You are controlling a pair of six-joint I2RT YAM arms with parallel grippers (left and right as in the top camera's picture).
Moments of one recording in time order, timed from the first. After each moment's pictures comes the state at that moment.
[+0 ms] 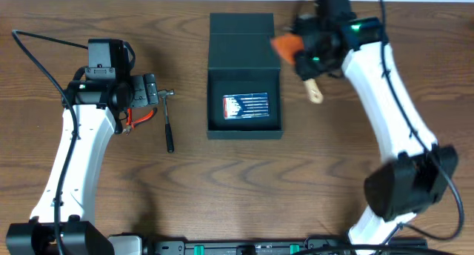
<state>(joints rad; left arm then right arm) 0.00 1.49 1.22 -0.80 -0.09 -0.14 0.30 1.86 1.84 -1.13 -0.10 -0.26</state>
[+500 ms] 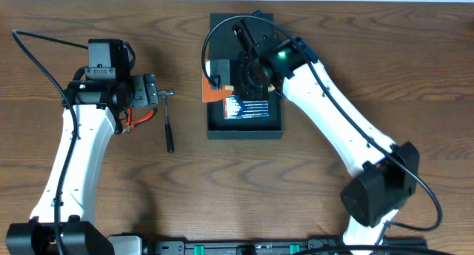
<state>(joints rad) 0.00 1.49 1.22 -0.80 -0.09 -0.14 0.56 1.94 1.82 -1.00 -0.14 -1.04</state>
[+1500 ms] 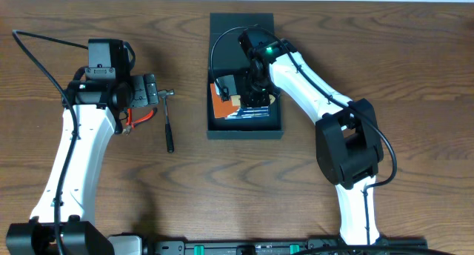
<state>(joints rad) 0.00 1.49 1.22 -0.80 -0.09 -0.14 0.48 2.22 1.81 -0.98 -0.28 -1.22</state>
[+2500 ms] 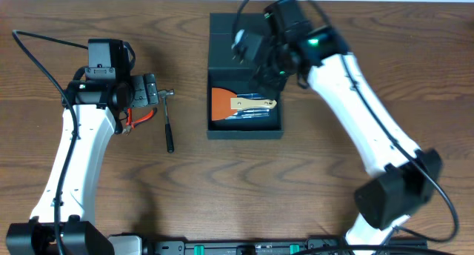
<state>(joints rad) 0.00 1.49 1.22 -0.80 -0.08 -0.15 0.43 1.86 1.83 -1.05 -0.15 -0.66</state>
